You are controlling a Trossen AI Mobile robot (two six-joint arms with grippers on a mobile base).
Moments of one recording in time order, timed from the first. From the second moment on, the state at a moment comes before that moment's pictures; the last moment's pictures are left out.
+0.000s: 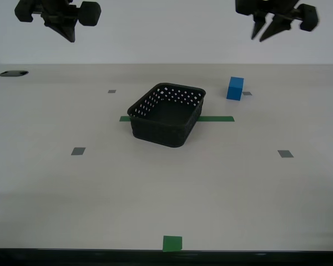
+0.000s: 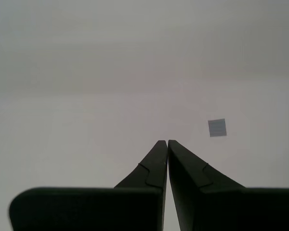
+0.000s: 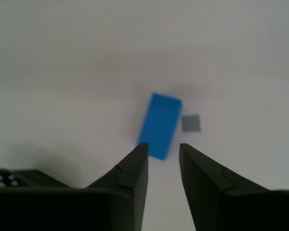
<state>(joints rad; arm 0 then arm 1) 0.20 1.89 1.48 -0.53 -0.09 0.28 -0.12 2.01 1.66 -0.65 -0.07 -0.04</state>
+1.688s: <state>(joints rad) 0.26 2.38 1.88 -0.64 -0.03 0.34 -0.11 2.01 1.37 -0.43 0.00 0.01</state>
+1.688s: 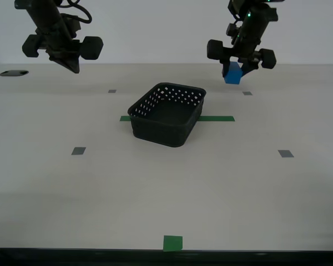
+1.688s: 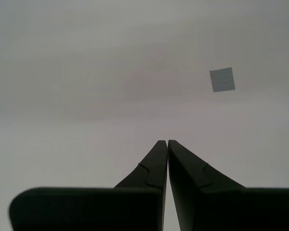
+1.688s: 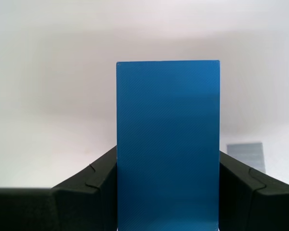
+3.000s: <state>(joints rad) 0.75 2.08 1.62 -0.76 -0.11 0.15 -0.11 2.01 1.37 -0.42 0.00 0.01</state>
